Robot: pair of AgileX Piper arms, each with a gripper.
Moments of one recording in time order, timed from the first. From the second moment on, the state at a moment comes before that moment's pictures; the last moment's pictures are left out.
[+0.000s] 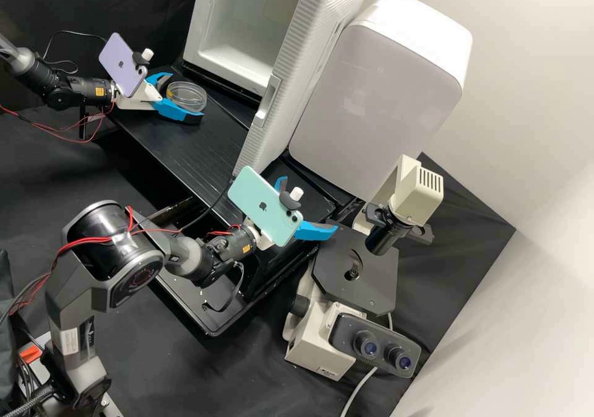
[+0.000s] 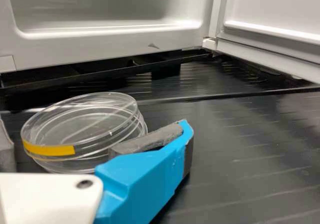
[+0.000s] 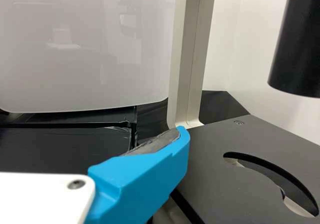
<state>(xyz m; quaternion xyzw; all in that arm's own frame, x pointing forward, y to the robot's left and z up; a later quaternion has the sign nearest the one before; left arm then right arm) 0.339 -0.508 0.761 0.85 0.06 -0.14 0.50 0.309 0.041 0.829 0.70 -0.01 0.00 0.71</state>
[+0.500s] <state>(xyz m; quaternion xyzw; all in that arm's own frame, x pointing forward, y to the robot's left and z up) 0.338 -0.507 0.761 0.85 0.06 -0.14 0.50 0.309 0.041 0.829 0.70 -0.01 0.00 0.71</state>
